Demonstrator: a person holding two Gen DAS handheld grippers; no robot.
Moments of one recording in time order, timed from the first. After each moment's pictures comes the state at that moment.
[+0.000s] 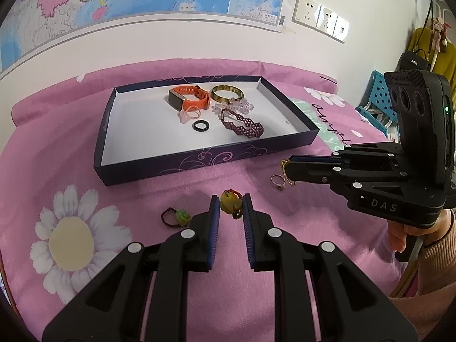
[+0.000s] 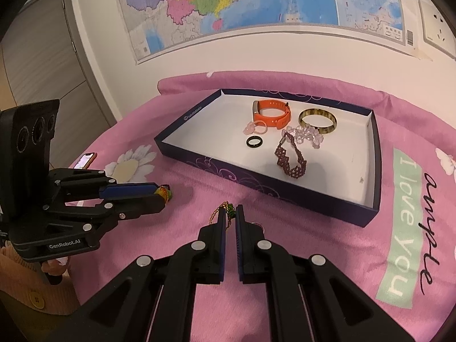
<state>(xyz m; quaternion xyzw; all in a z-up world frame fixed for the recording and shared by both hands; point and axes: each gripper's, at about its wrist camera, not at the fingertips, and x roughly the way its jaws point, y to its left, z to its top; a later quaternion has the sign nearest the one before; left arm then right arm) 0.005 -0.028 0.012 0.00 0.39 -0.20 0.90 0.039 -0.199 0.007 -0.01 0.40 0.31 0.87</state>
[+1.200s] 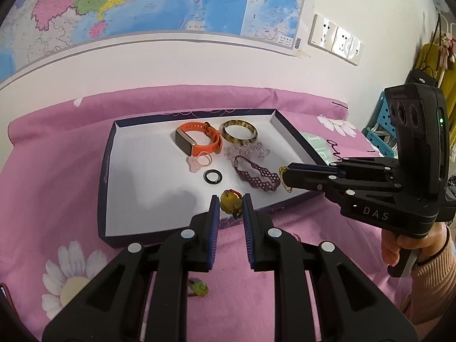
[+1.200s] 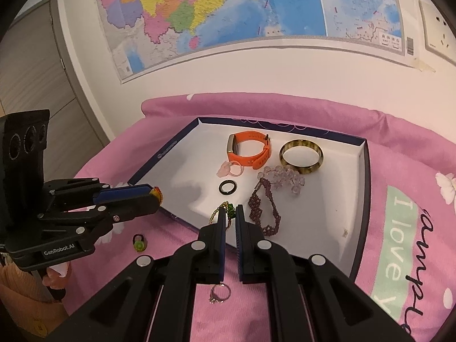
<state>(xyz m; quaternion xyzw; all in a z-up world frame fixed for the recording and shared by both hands) 0.065 -0.030 0.034 -0.01 0.37 -0.18 0.91 0.102 -0.206 0.023 0.01 0.39 0.29 0.87</state>
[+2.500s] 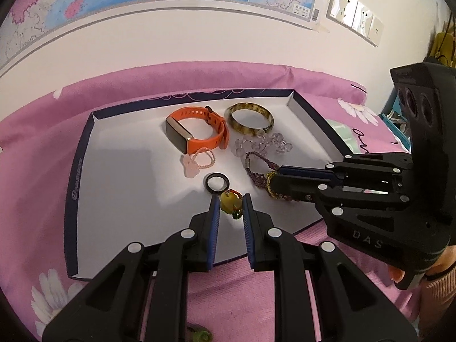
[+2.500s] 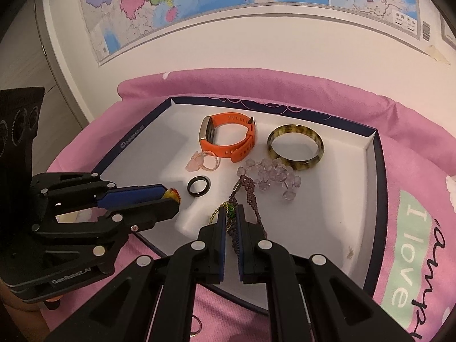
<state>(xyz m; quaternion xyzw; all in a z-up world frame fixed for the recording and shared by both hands) 0.119 -0.051 0.002 0.01 0.42 -0.17 0.89 0.142 -0.187 -0.008 -0.02 0.43 0.26 0.86</state>
